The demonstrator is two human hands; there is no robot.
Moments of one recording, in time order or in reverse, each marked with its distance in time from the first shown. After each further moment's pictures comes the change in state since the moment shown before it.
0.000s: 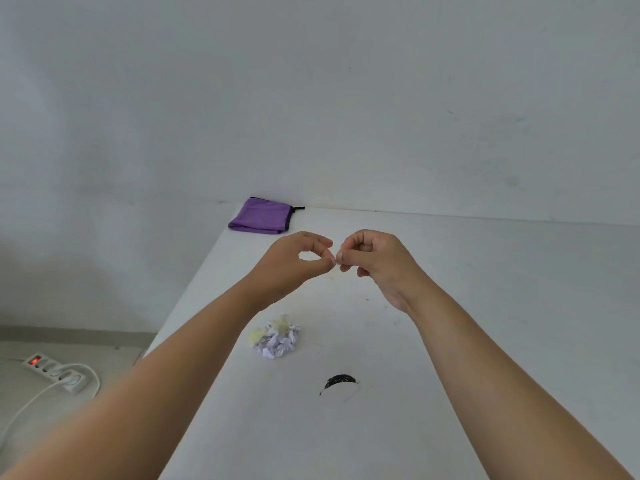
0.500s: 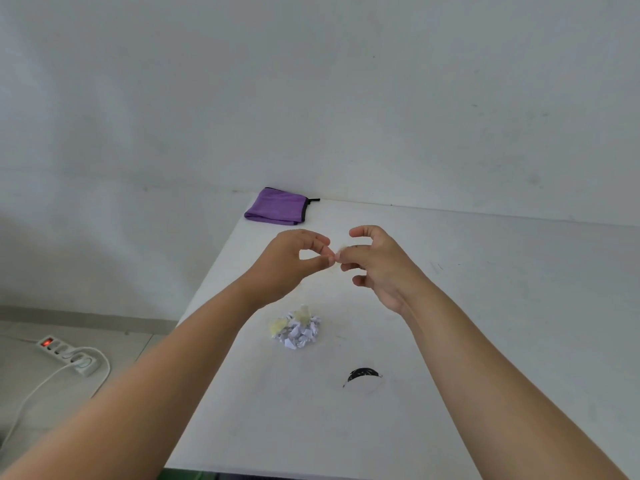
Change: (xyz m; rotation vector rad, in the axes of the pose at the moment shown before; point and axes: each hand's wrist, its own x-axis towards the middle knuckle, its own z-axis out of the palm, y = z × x) left_hand -0.015 -0.019 -0.024 0.118 0.038 0.018; right_hand 0.005 -0.001 0.041 0.148 0.021 0.226
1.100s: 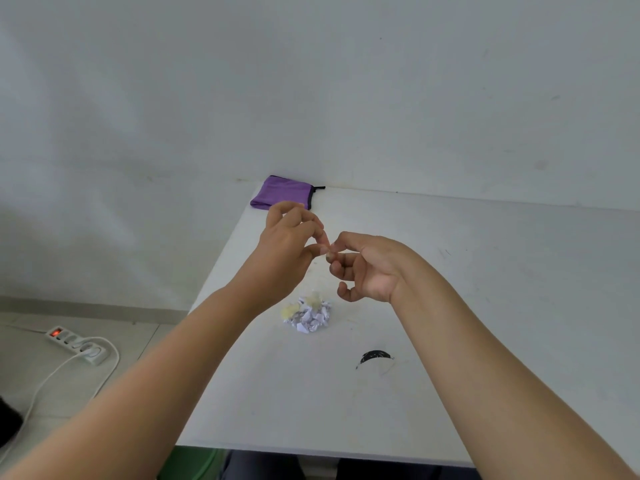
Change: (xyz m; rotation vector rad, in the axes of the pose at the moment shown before) left_hand -0.017 -0.020 -0.004 0.440 0.272 0.392; right_hand -0.007 -0.007 0.026 0.213 -0.155 0.378
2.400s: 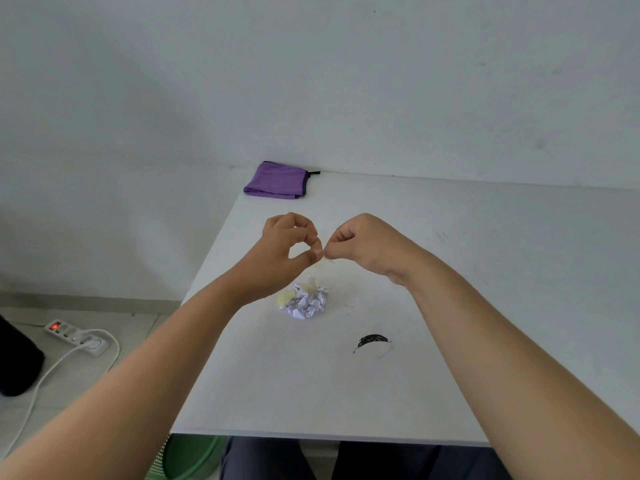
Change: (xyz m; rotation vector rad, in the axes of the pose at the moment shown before) left_hand -0.011 -0.001 0.000 -0.332 -0.318 -0.251; right_hand -0.006 0.004 -0.005 -0.830 0.142 -0.360
